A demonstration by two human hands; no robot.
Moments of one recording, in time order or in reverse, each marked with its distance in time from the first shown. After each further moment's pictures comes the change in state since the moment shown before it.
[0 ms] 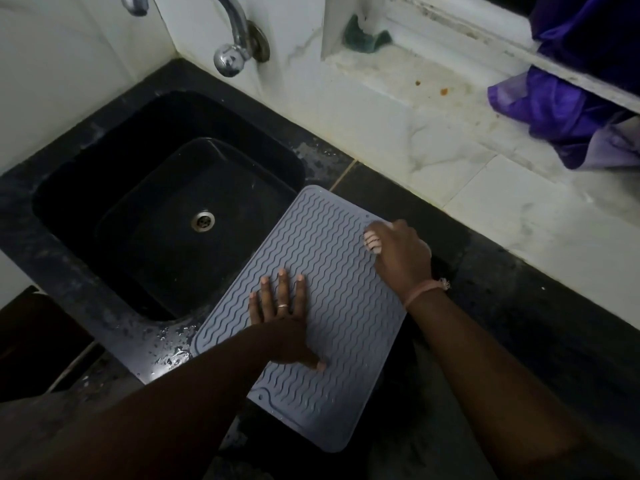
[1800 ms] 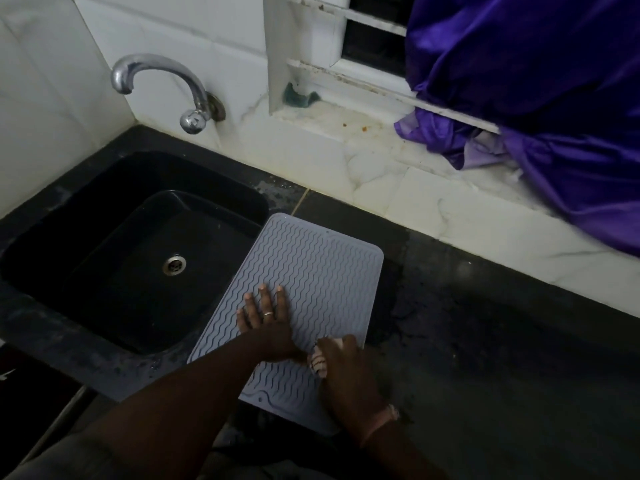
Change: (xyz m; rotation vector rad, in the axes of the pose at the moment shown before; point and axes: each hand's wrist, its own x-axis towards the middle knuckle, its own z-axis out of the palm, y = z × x) left_hand 0.004 -0.004 0.018 0.043 0.198 0.019; right_hand -0.220 -0.103 0.039 0.196 -0.062 0.174
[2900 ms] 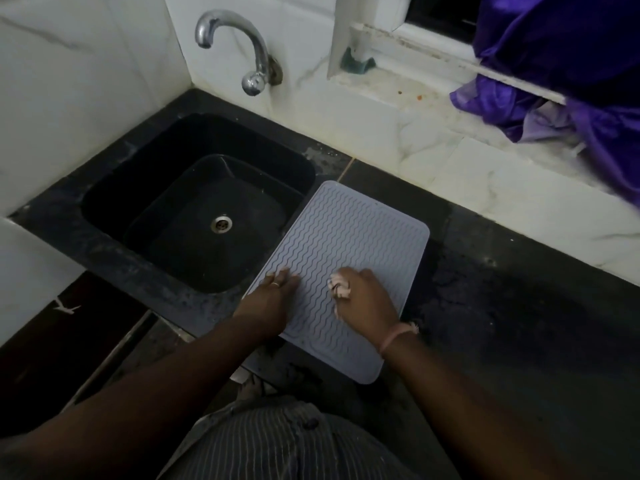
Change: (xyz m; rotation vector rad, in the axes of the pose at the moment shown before) left_hand -0.055 -0.103 0.017 0.075 0.250 0.169; right_hand 0.040 -0.049 -0.011 0.194 -0.052 -0.045
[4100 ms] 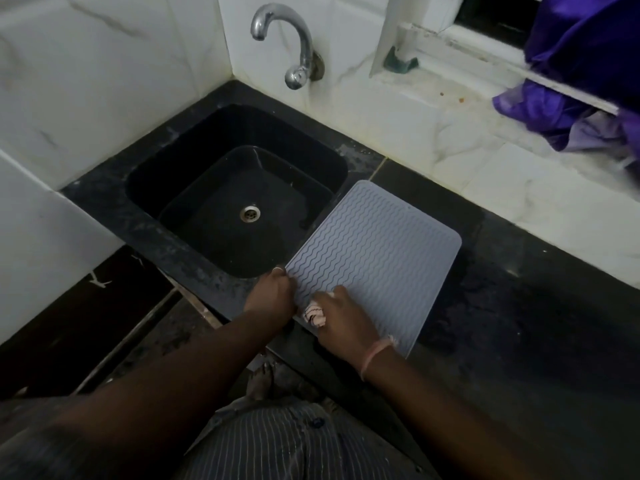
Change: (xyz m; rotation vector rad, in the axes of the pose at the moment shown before) left_hand -0.023 -0.028 0.006 -0.003 0.284 -0.106; right_hand -0.028 -0.053 0.066 -0.177 -0.167 -0.222
